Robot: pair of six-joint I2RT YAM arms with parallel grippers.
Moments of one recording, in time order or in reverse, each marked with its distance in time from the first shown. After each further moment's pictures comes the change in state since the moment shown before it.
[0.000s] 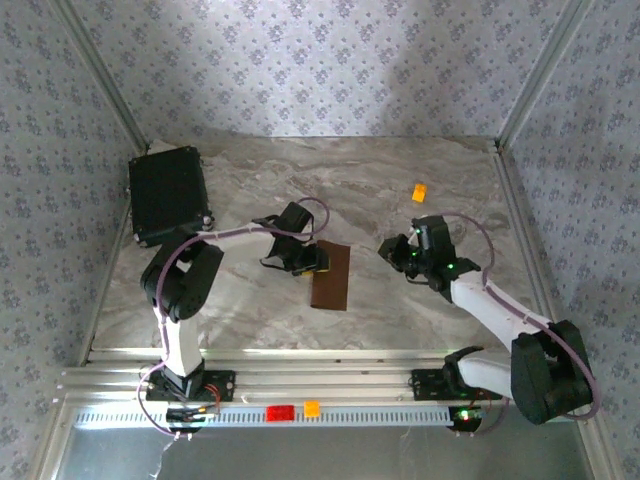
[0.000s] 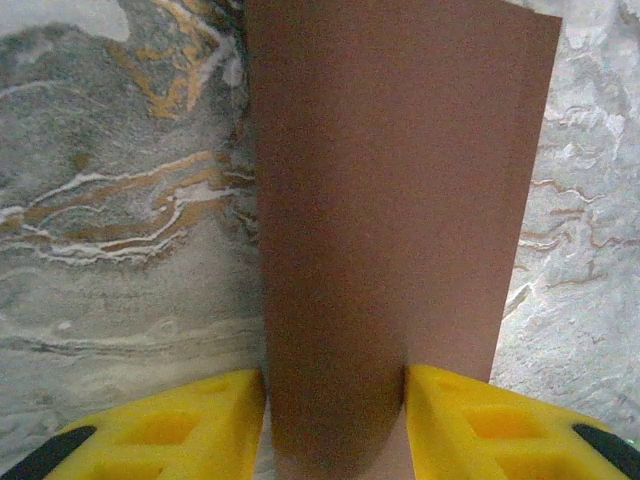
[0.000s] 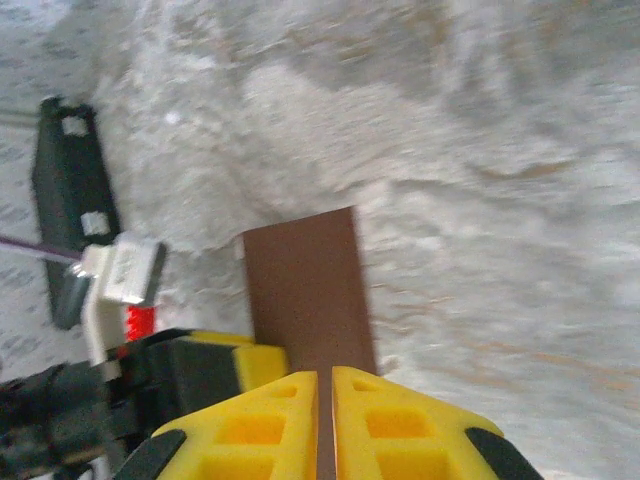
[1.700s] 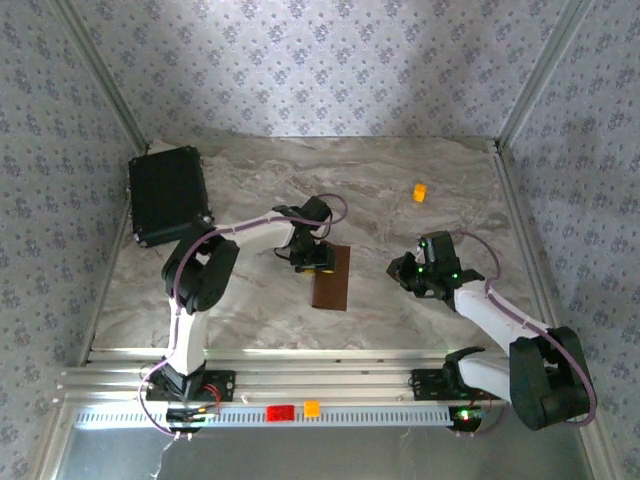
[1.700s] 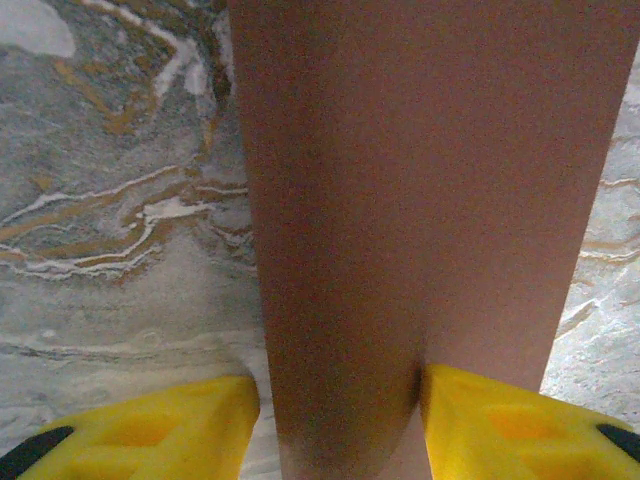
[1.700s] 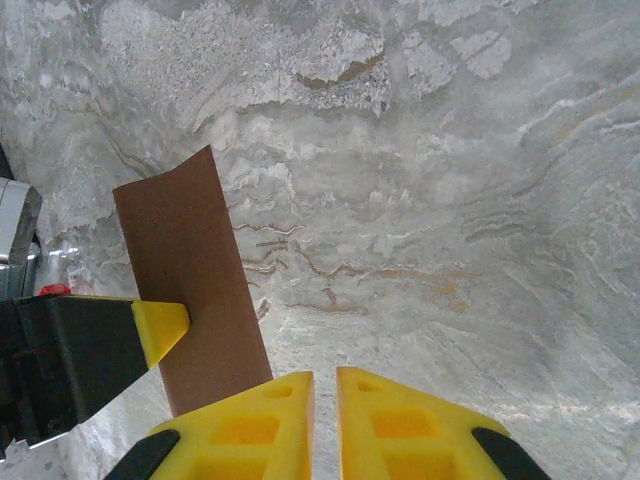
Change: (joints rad) left arm -0.063 0.128 0.250 -0.302 -0.145 0.055; right arm -0.037 -0.030 -0.105 -0.070 -0.030 -0.013
